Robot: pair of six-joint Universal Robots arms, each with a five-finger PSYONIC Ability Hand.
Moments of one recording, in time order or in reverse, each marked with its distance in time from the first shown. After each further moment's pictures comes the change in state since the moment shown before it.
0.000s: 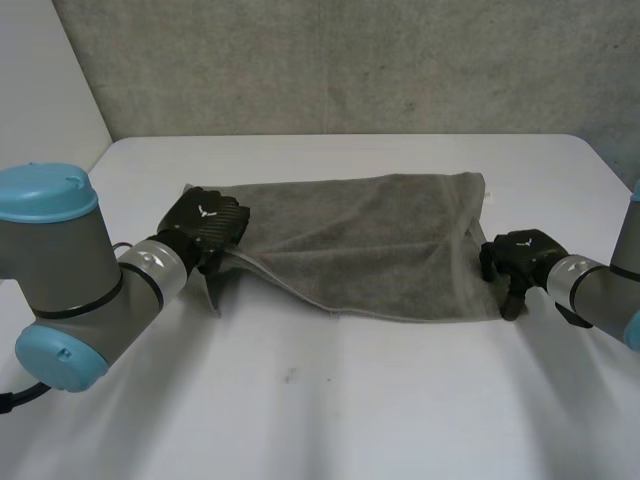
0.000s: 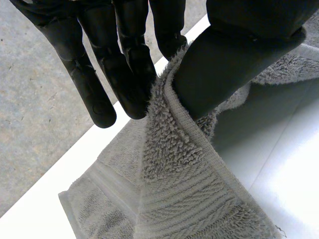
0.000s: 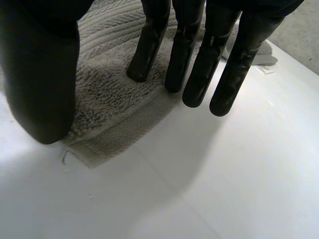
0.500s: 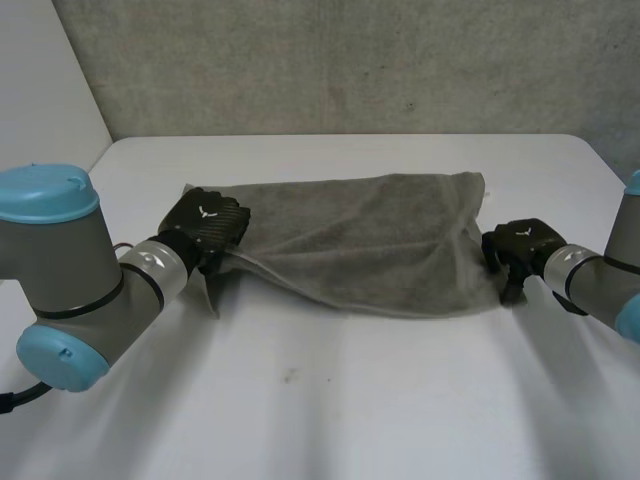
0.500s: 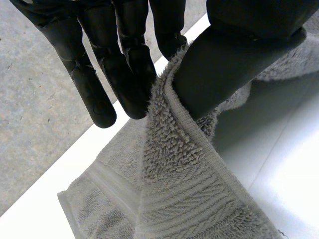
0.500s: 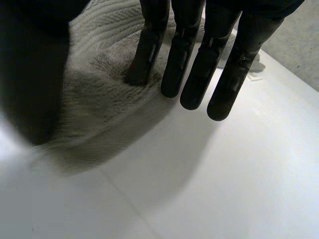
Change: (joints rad) left arm 0.000 -0.005 0.001 0.002 0.001 0.002; right arm 0.009 0.052 -0.098 0.002 0.014 0.006; left_hand 0.000 0.000 0.000 0.000 0.000; right_hand 0.174 0.158 0.153 0.156 0.039
